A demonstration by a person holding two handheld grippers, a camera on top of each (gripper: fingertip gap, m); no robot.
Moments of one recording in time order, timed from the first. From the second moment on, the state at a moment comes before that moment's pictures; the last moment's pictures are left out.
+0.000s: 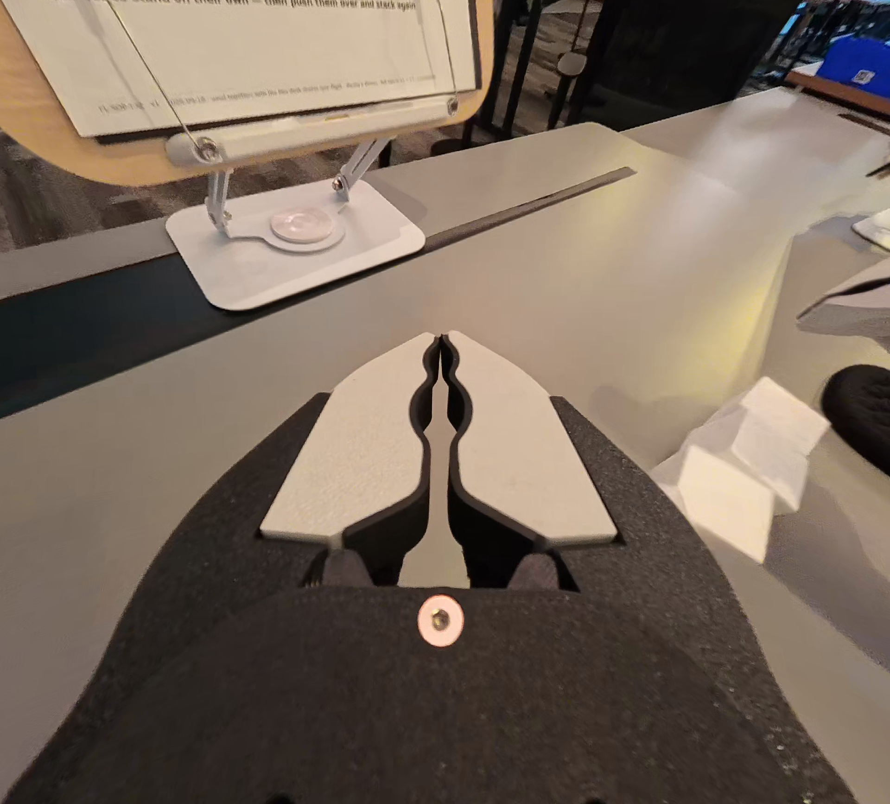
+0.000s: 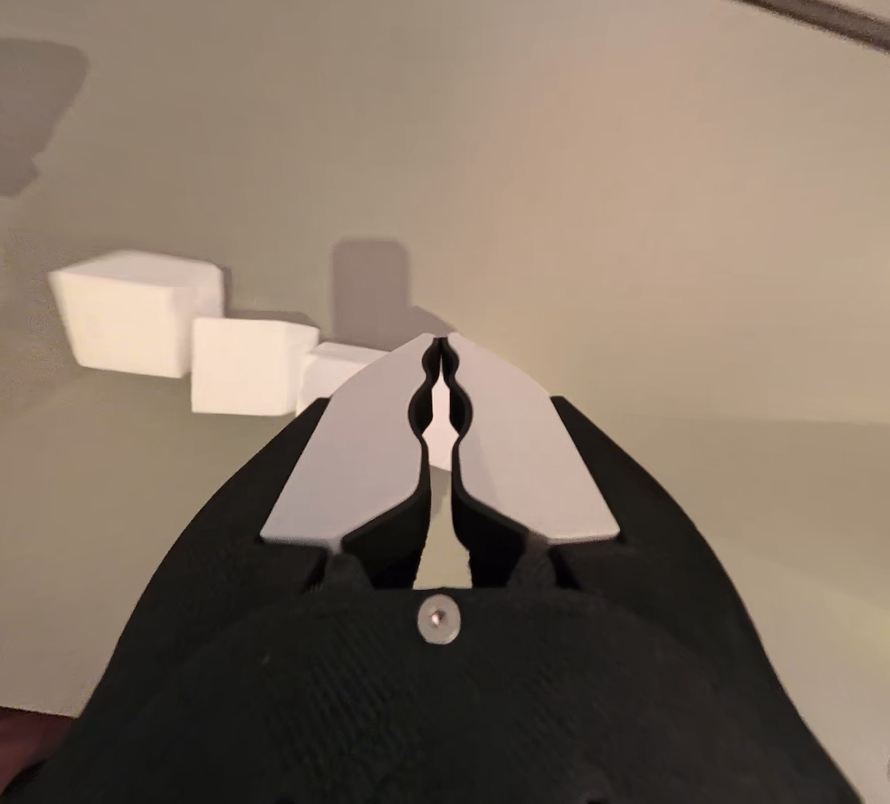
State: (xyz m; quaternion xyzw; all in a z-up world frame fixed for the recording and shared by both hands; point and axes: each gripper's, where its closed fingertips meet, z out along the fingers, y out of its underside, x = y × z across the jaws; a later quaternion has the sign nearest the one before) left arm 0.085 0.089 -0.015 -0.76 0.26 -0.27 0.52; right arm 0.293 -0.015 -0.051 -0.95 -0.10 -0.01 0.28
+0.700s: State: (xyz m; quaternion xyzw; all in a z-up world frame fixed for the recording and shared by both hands) left arm 0.099 0.013 0.074 -0.60 0.46 -0.31 0.58; right arm 0.226 -0.065 0.029 -0.61 -0.50 0.18 0.59
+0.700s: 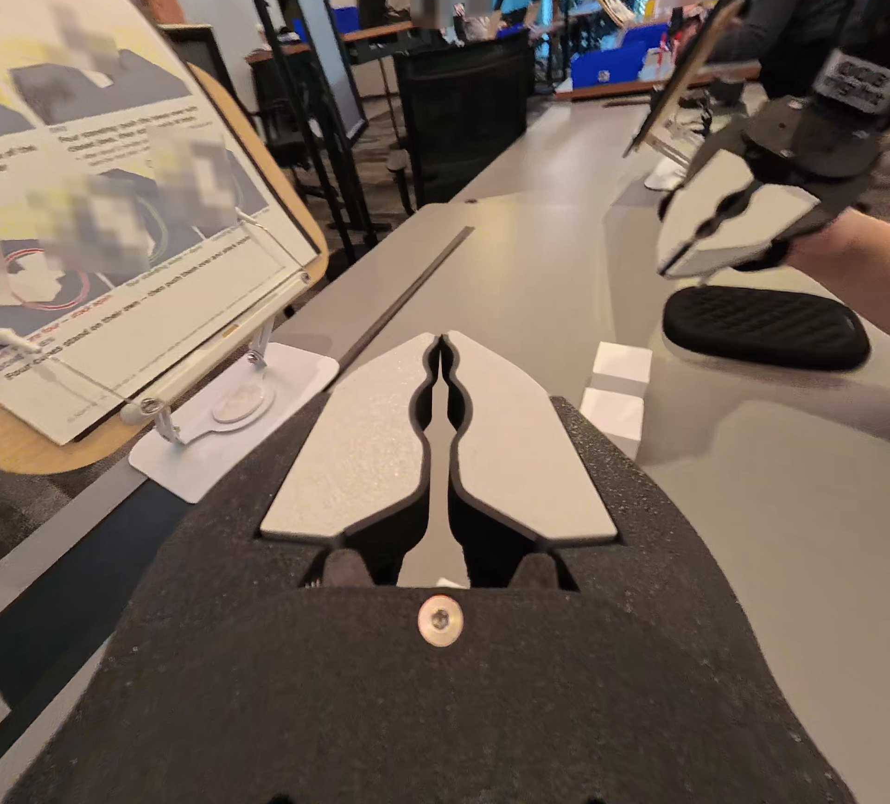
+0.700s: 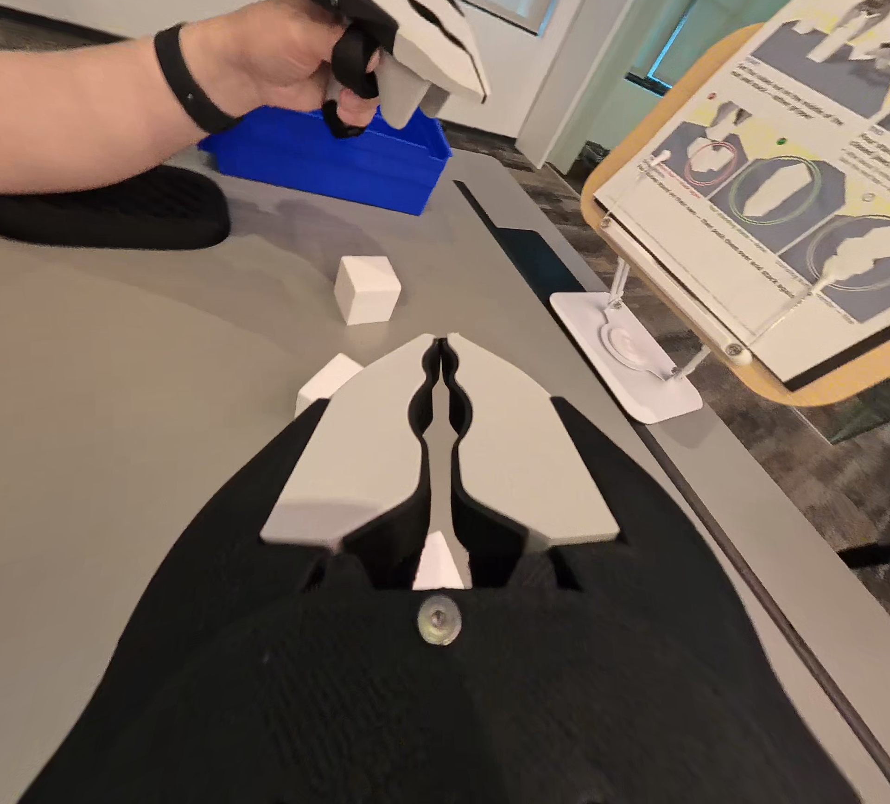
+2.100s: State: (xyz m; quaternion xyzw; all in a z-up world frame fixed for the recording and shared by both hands) left arm 0.111 -0.008 -0.053 -0.69 0.59 -0.25 0.33; right arm 0.295 -0.060 -0.096 -0.67 -0.53 0.38 0.36
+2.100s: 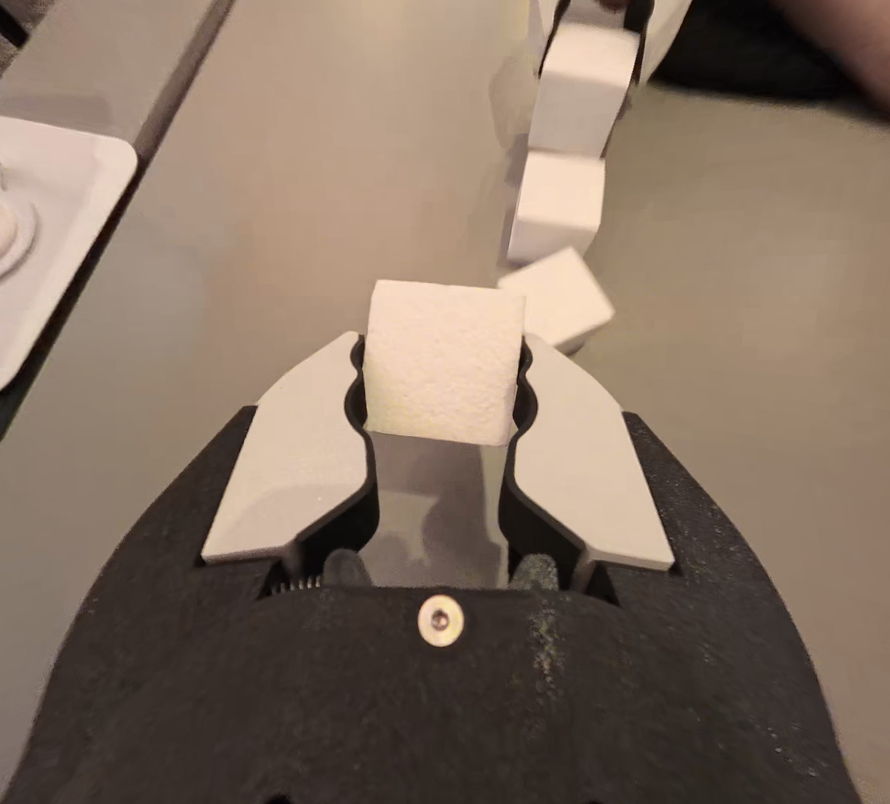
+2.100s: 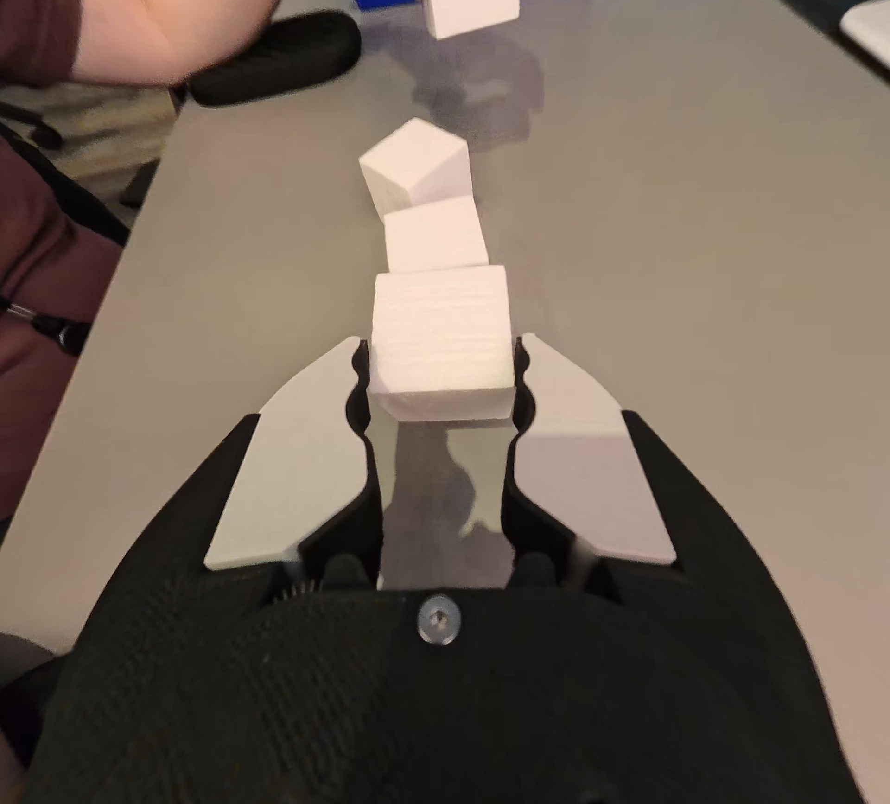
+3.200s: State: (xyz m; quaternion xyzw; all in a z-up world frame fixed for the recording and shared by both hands) left arm 0.168 -0.050 -0.089 -0.82 0.48 -0.15 0.27; right arm 0.307 -0.058 -0.098 -0.68 -0.51 0.38 0.35
